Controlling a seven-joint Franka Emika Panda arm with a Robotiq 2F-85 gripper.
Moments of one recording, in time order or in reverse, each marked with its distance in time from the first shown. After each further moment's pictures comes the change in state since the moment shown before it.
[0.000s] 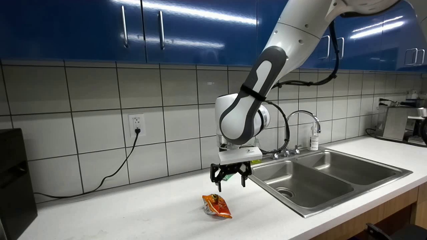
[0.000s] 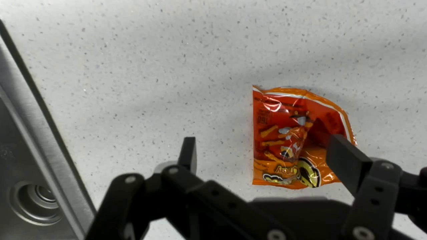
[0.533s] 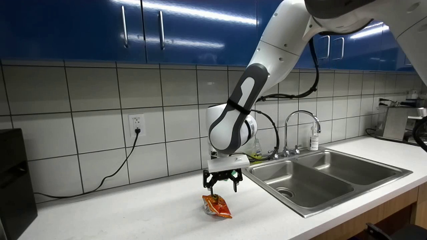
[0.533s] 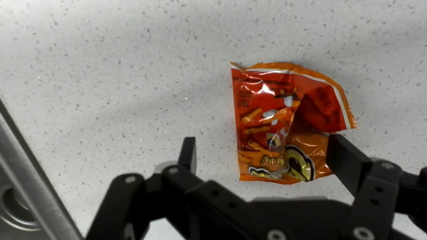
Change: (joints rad) arm 0.085 0.152 -0.071 0.148 0.001 0.000 0.062
